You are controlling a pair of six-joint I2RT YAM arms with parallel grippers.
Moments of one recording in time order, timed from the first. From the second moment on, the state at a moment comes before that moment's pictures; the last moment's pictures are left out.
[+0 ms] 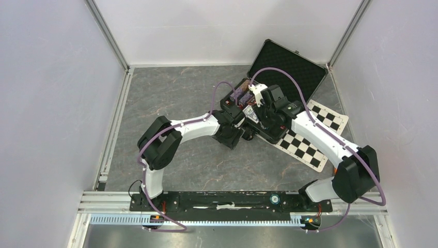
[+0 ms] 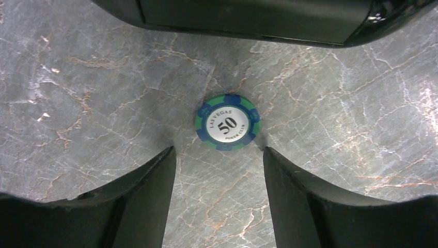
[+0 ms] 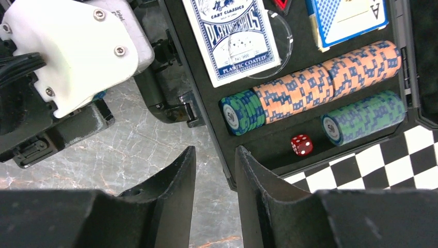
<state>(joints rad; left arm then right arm) -0.86 1.95 1.33 -0.62 -0.05 -0.25 0.52 1.42 1.15 -0.64 0.09 -0.06</state>
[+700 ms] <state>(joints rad) -0.91 2.00 1.40 -0.62 -0.13 -0.22 0.47 1.15 1.01 -0.55 0.20 0.09</state>
